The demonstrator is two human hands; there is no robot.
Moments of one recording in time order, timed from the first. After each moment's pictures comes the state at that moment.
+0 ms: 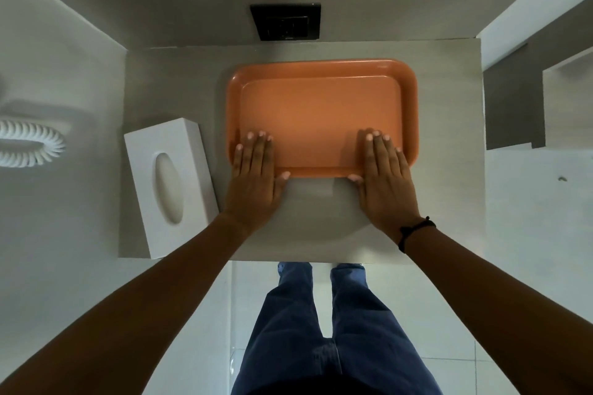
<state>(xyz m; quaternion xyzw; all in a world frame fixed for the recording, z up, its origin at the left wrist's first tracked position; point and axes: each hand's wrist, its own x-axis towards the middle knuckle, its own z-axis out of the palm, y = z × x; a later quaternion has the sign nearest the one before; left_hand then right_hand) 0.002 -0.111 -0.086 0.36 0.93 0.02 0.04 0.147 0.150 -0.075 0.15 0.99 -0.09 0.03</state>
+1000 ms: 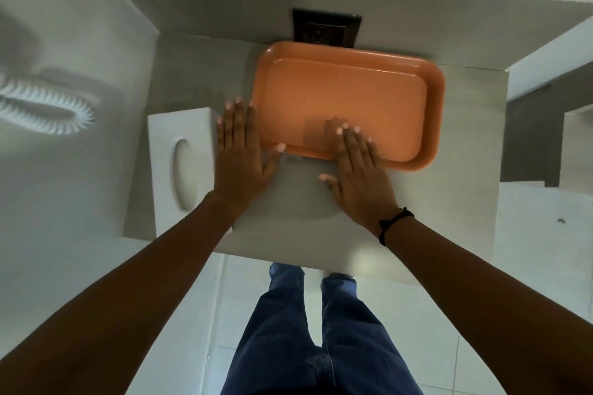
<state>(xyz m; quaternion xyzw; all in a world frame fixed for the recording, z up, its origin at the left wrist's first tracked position) -0.045 -0.129 -0.055 0.22 0.97 0.08 -0.03 0.078 0.107 -0.053 0.01 1.00 -0.08 0.04</state>
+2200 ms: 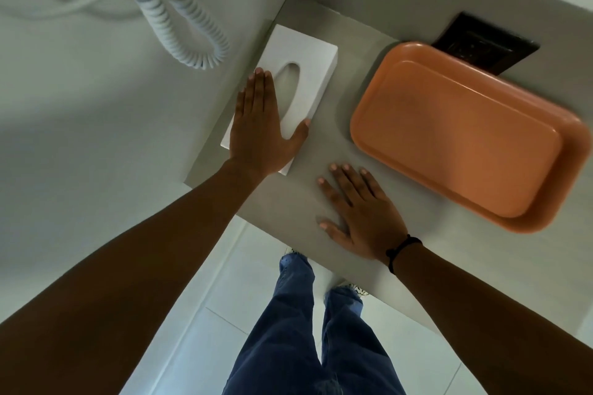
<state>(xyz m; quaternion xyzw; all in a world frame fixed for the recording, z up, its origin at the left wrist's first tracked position) -0.077 -0.238 -0.053 0.03 1.00 0.05 0.01 0.062 0.010 -0.122 -0.28 0.96 -0.08 0.03</state>
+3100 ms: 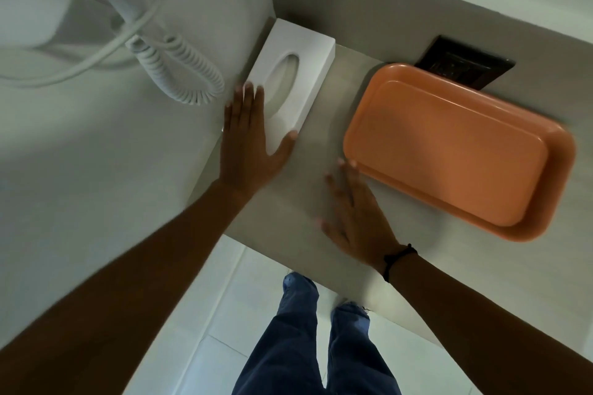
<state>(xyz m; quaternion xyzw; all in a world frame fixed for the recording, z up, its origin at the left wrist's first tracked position) -0.096 -0.254 -0.047 0.07 0.98 0.14 -0.07 0.035 -0.014 -0.082 -0.18 0.95 -0.27 0.03</state>
